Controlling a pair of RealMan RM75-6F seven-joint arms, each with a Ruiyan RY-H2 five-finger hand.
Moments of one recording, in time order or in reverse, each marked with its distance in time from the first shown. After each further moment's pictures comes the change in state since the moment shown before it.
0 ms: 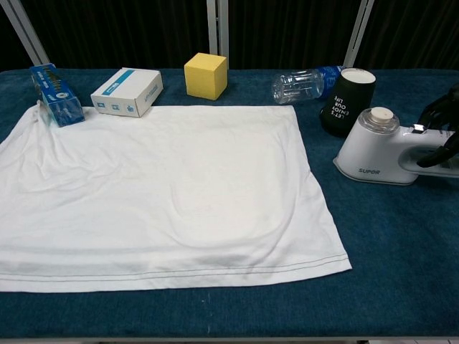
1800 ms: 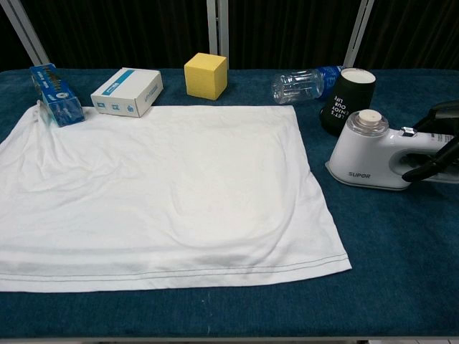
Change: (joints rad) left arm -0.008 0.002 -0.002 -0.017 -0.007 -0.015 0.013; right arm 0.005 0.046 -0.027 0.056 -0.160 -0.268 0.280
